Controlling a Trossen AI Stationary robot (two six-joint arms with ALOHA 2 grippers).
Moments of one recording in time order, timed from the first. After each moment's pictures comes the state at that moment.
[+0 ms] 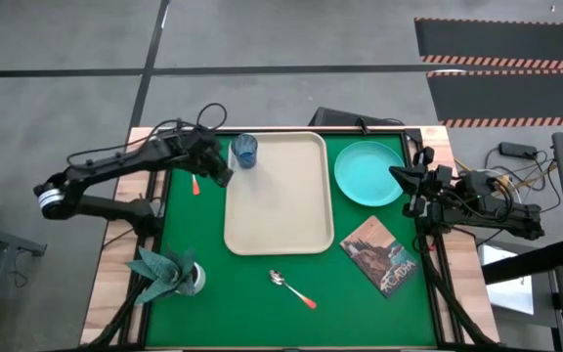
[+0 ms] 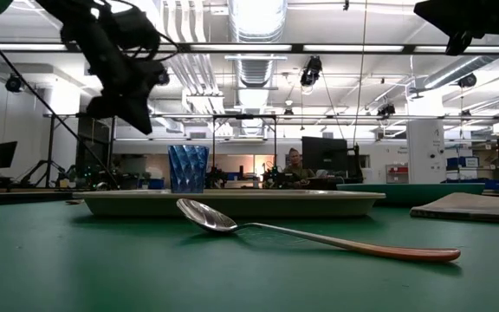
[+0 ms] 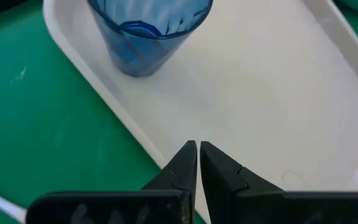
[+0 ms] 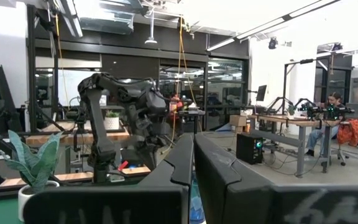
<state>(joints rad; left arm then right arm) 0.55 1.11 0.85 -0.68 0.05 -0.43 -0.13 0.06 0.27 0.08 0.16 -0.09</state>
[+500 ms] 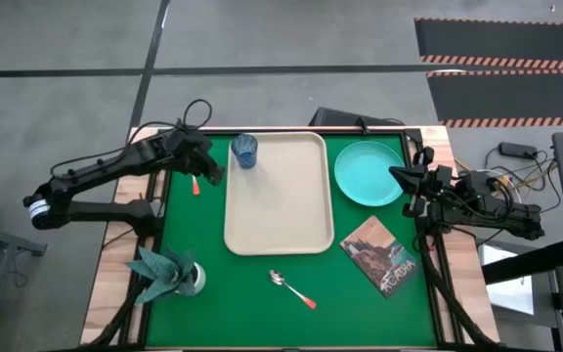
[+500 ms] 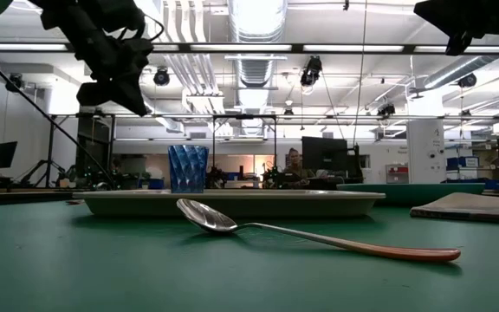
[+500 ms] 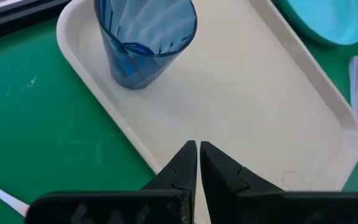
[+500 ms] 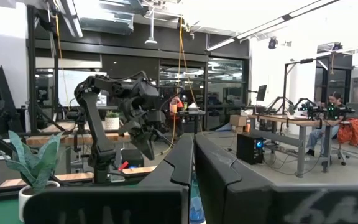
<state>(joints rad) 0.55 0.98 0.84 -0.70 0.05 -0.47 -0.13 0.06 0.27 0.08 0.16 -0.09</state>
